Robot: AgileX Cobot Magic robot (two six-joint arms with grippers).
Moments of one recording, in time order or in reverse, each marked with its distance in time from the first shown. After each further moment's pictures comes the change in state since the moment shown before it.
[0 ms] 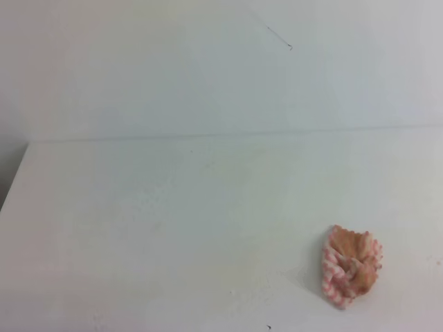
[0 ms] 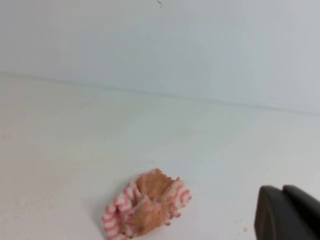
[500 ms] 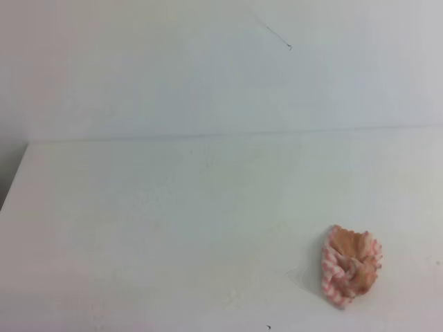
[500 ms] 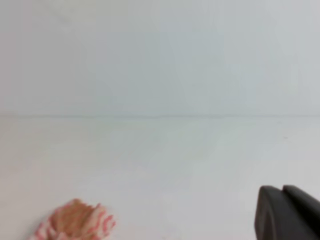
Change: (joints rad) left arm 0.001 0.007 -0.011 0.000 0.004 0.000; right arm -0.242 -0.039 0.129 0.004 -0.169 -0.001
